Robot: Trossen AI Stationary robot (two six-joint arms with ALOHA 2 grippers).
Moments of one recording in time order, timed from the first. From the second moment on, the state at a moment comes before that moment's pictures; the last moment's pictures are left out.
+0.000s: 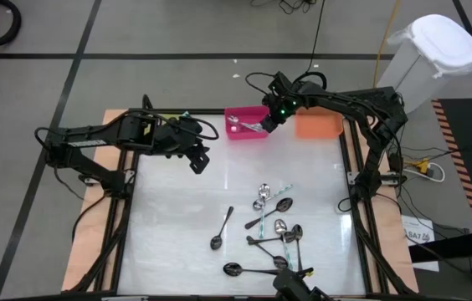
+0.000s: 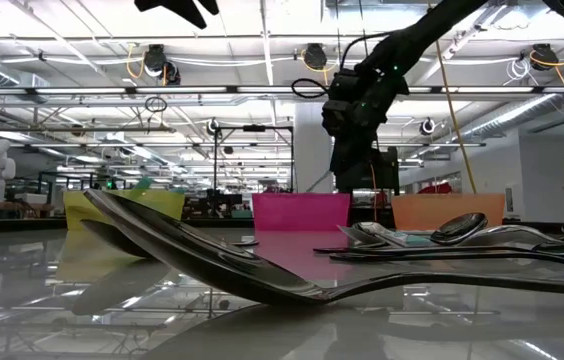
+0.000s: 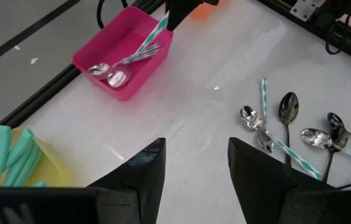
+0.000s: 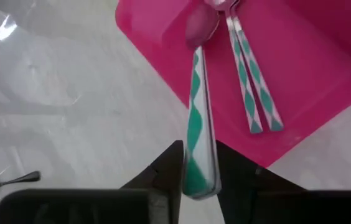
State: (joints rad) left arm 0.01 1.39 1.61 -1.09 -0.34 -0.56; right arm -0.73 1.83 1.42 -0.74 -0.44 0.09
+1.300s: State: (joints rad) left arm 0.01 1.39 1.61 -1.10 -0.36 -0.56; right arm -0.78 1.82 1.42 -0.77 -0.11 0.25
